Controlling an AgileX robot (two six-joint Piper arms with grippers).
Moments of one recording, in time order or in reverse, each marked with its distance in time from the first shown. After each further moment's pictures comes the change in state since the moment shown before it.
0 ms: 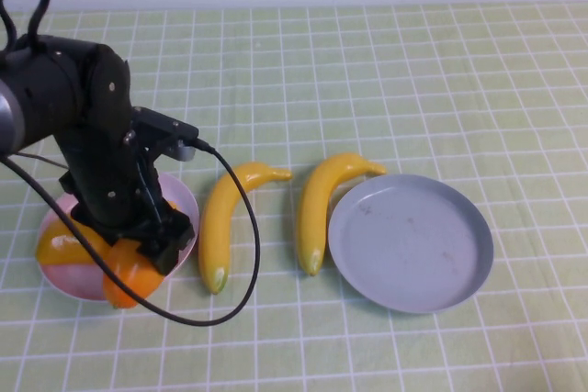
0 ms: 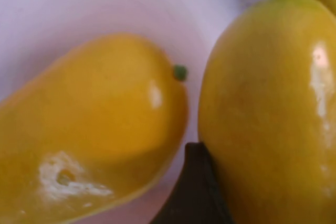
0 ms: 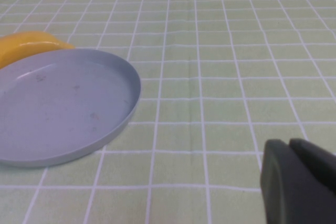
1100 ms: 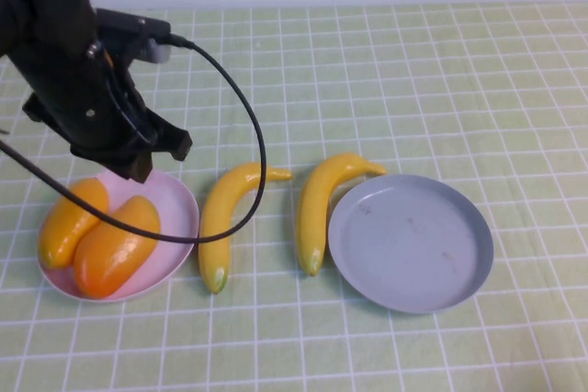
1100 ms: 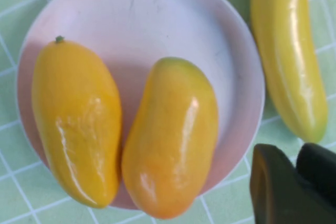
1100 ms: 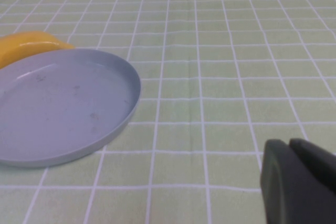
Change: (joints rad) right arm 0.000 0.000 0.000 0.000 0.000 0.000; left arm -0.008 -0.107 -0.198 0.030 0.102 -0.199
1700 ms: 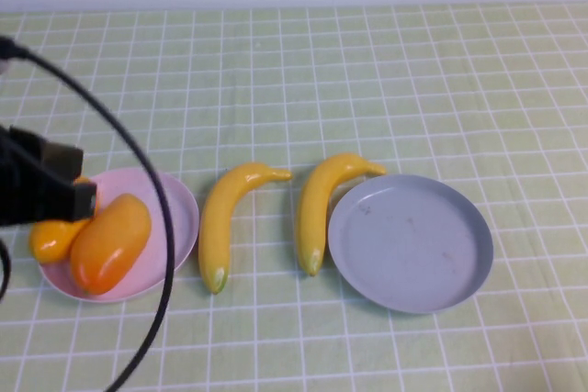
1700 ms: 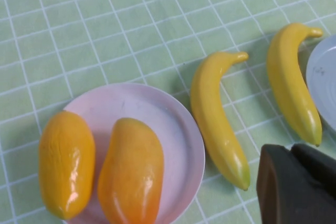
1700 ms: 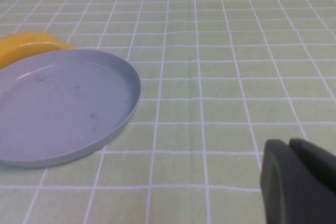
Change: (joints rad) right arm 0.000 0.000 0.000 0.000 0.000 0.000; left arm 0.000 -0.693 0.495 -0.080 -0.424 -0.002
